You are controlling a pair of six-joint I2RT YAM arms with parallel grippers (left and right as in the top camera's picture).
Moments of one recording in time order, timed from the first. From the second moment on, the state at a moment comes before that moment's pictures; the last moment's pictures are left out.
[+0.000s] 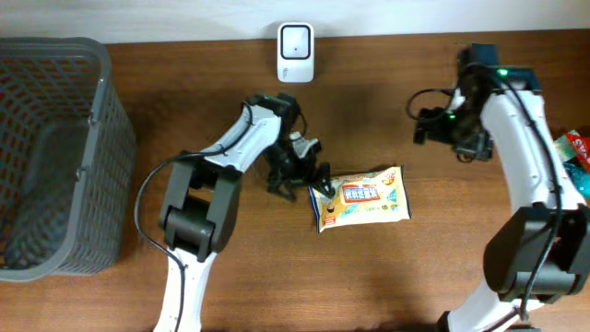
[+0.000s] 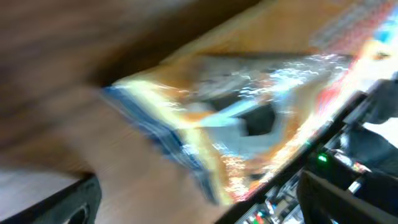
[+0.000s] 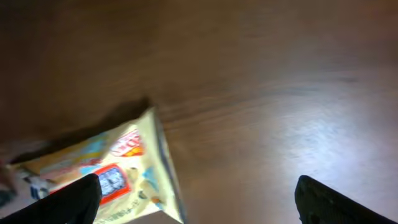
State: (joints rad) left arm -0.44 2.34 1.80 -1.24 0.66 -0.06; right arm -0.08 1.86 1.66 -1.26 -0.03 0.24
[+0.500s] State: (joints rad) left arm -0.53 2.30 1.62 -0.90 0.71 -0.18; right arm -0.11 1.86 1.42 -1.17 -0.03 0.24
